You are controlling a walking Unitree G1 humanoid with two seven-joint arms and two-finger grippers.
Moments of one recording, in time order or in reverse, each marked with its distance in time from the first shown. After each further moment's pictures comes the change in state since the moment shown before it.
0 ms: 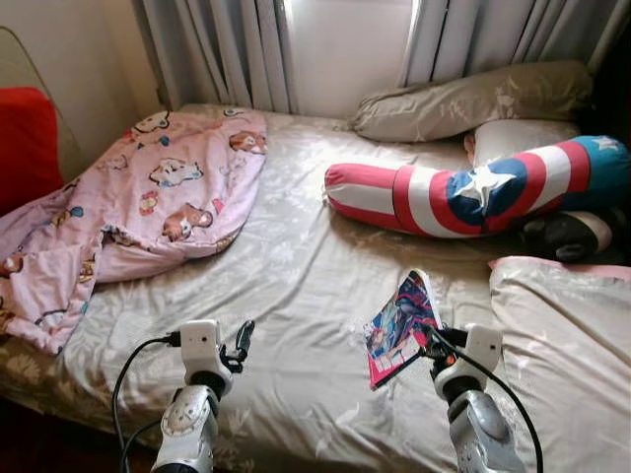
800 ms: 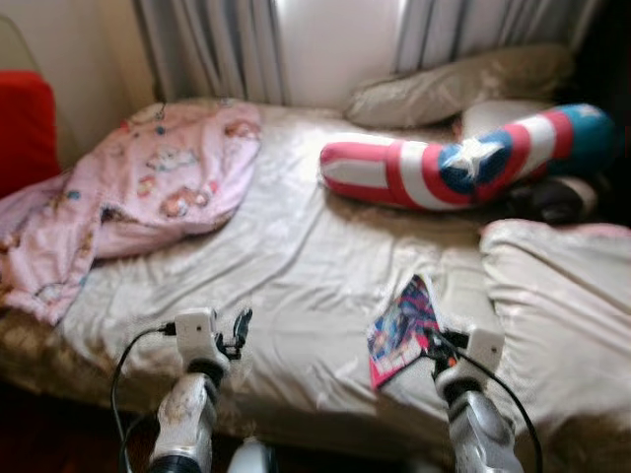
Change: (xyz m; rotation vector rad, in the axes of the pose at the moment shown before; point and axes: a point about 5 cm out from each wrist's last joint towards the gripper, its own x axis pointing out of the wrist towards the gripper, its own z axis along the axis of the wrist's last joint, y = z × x) left arm 0.018 -0.009 0.032 -0.014 -0.108 -0.057; right arm 0.001 -0.002 0.001 0.041 -0.032 -0.004
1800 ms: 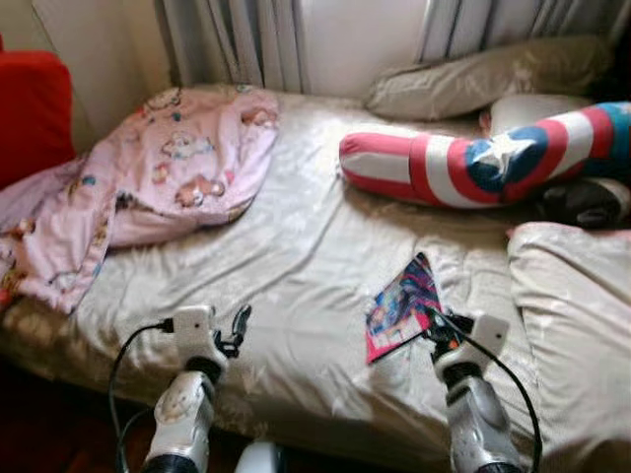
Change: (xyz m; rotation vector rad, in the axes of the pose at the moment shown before) left arm -0.011 0.012 -0.009 0.016 0.042 0.023; right arm 0.012 0.015 0.016 0.034 -0.080 0.054
